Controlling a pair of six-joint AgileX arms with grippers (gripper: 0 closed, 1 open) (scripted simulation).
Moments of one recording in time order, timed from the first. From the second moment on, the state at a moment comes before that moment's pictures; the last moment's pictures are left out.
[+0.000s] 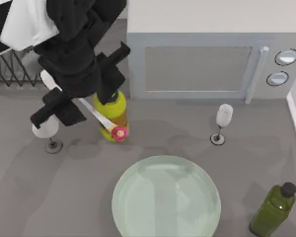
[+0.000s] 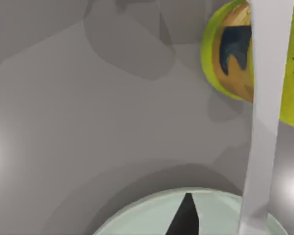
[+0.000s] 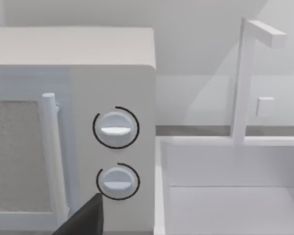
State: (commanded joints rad) left arm -0.57 1.73 1.49 -1.13 -0.08 -1.28; right arm 0.00 0.00 0.00 0.00 0.00 0.00
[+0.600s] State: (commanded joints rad) left arm -0.90 1.94 1.49 -1.10 -0.03 -2.27; right arm 0.00 0.00 0.00 0.00 0.00 0.00
